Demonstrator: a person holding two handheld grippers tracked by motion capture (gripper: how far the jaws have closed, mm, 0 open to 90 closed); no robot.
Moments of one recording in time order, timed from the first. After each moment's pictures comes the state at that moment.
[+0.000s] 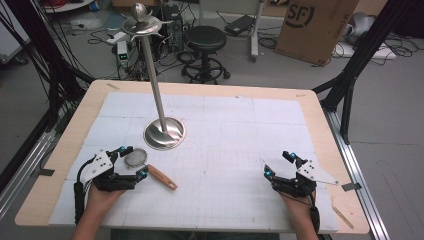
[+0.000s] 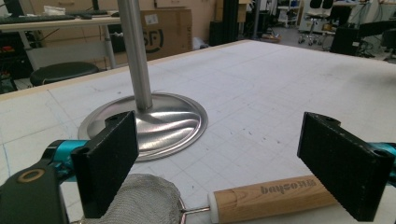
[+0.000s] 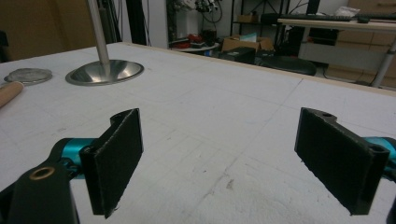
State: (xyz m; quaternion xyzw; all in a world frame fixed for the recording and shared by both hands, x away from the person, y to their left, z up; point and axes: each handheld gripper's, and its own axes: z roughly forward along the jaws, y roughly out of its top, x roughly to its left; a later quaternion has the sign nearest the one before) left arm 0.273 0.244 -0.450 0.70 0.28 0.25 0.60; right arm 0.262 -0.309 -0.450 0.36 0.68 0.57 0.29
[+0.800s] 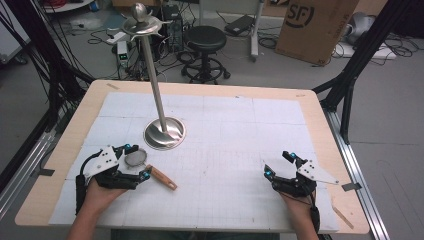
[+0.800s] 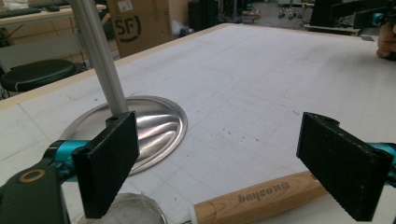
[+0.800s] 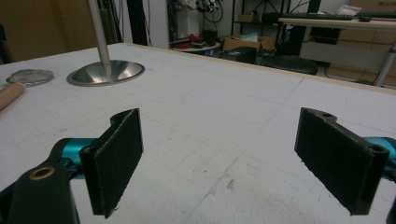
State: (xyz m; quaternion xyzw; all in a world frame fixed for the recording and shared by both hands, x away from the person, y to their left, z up) left arm 0.277 0.231 -0.425 0.75 0.24 0.22 0.57; right arm 0.262 -0.310 -0.450 0.36 0.68 0.57 0.29
